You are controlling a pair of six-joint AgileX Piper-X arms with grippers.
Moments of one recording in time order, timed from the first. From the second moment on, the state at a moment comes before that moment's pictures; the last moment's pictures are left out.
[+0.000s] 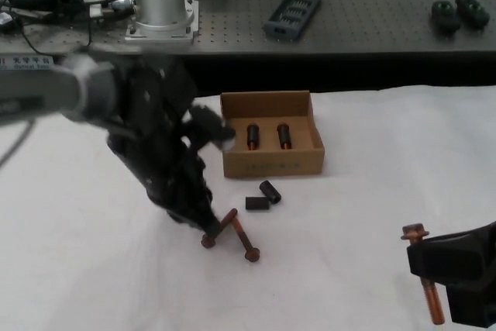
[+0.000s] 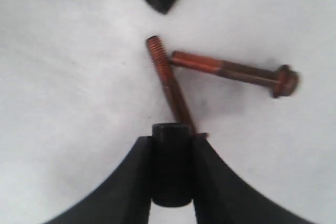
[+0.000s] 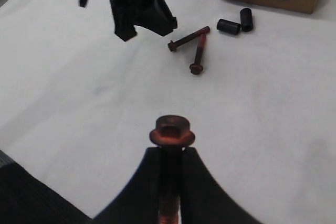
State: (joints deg) left arm -25.3 107.6 -76.2 38.6 16.1 29.3; right arm 47.8 40.3 -38.7 42.8 -1.9 20.4
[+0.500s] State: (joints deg) left arm -29.0 78.4 -55.6 23.9 37.2 15.3; right arm 47.8 42.7 -38.7 27.6 0.6 28.3
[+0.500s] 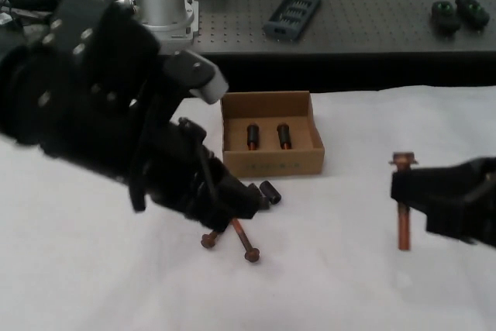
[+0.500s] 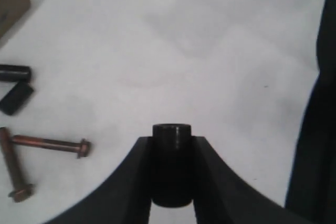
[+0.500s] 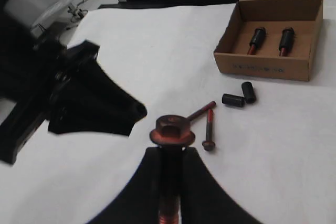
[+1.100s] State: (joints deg) left arm -29.1 65.3 -32.2 -20.9 50.4 -16.6; right arm 47.8 52.8 -38.7 6.9 -2.8 38.5
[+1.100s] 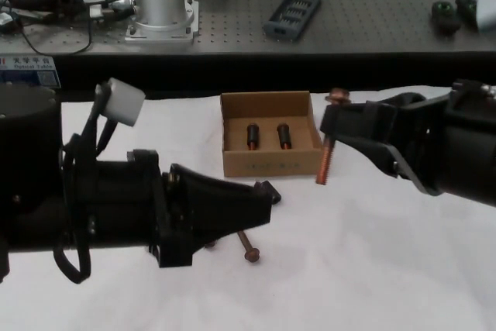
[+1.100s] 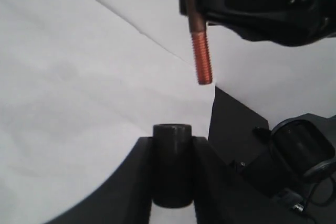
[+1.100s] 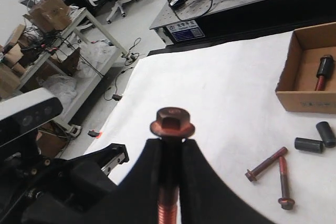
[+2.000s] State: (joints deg) left arm -29.1 65.3 -32.2 -26.0 52.5 -20.7; right arm 47.8 57.7 -38.7 -3.2 -8.6 39.9
